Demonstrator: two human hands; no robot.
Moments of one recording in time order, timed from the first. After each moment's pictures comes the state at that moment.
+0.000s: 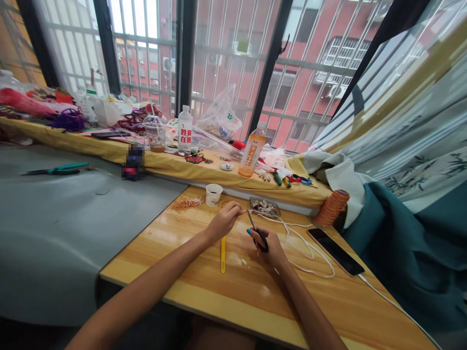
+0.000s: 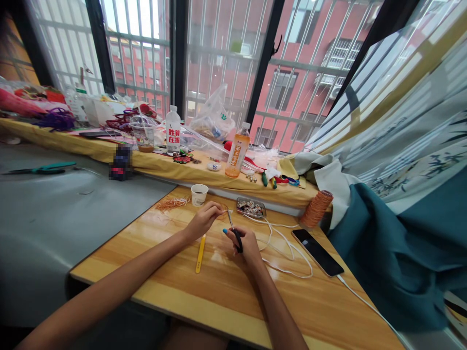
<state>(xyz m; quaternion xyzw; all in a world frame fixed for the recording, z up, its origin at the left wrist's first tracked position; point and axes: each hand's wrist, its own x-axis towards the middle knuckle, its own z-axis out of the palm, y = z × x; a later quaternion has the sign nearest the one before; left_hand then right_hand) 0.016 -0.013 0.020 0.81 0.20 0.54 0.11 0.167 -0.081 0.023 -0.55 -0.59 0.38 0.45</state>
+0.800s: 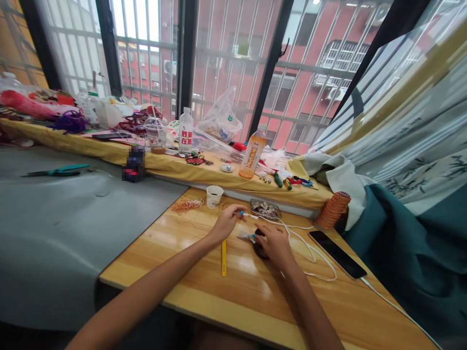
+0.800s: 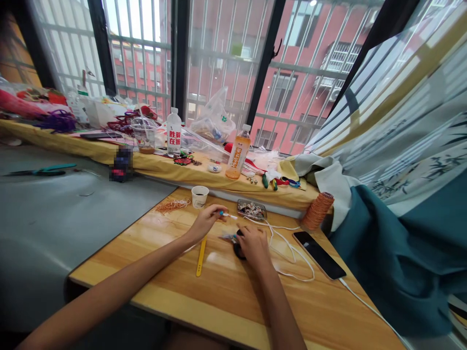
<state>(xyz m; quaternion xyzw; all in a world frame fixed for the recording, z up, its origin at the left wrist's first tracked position) 0.030 -0.009 0.017 0.69 0.26 0.55 0.39 0.197 -0.069 0.017 -0.60 -0.76 -0.10 0.23</state>
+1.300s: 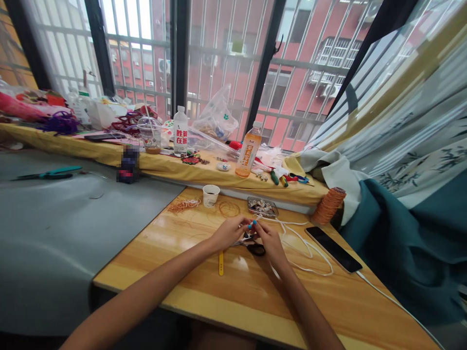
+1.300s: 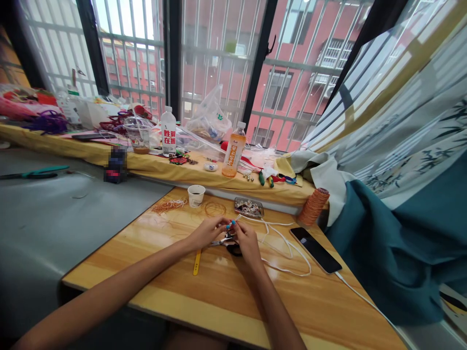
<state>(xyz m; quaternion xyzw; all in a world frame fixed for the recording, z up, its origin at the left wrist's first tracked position) 0.034 -0.034 0.022 0.82 0.26 0.41 0.30 0.174 -0.073 0.023 -0.52 -0.59 0.32 0.52</state>
